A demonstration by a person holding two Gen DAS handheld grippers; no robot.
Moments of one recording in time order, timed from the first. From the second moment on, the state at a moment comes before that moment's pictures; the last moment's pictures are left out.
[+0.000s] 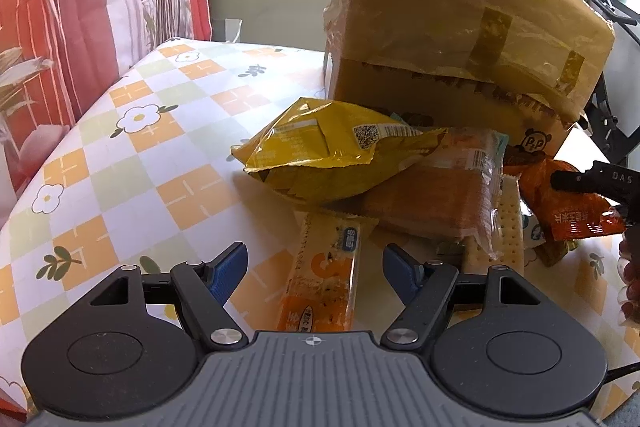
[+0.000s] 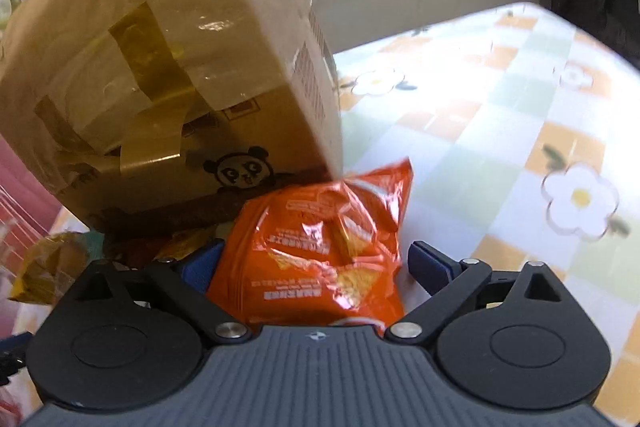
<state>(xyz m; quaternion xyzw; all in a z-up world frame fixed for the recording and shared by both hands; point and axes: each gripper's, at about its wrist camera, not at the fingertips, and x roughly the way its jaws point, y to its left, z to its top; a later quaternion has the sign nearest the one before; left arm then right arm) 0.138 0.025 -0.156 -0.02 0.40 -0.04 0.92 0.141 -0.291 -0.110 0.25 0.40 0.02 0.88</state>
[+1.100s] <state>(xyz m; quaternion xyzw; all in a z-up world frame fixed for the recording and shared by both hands) 0.129 0.014 -0.169 0.02 0.41 -0.08 0.91 0.074 -0.275 -0.078 0.23 0.34 0.08 0.91</state>
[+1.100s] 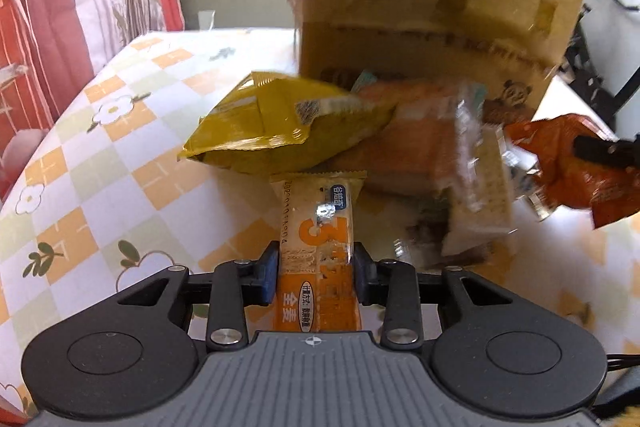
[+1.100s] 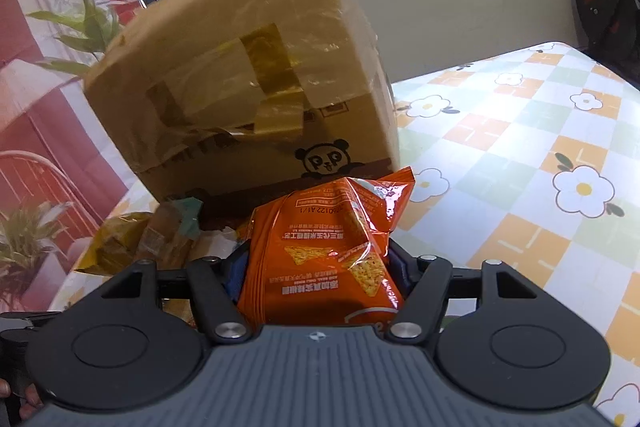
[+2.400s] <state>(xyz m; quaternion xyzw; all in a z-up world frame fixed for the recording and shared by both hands) 0.200 -0.035 0.022 0.04 0.20 -0.14 0.97 0.155 -0.292 0.087 0.16 0.13 0.15 0.97</state>
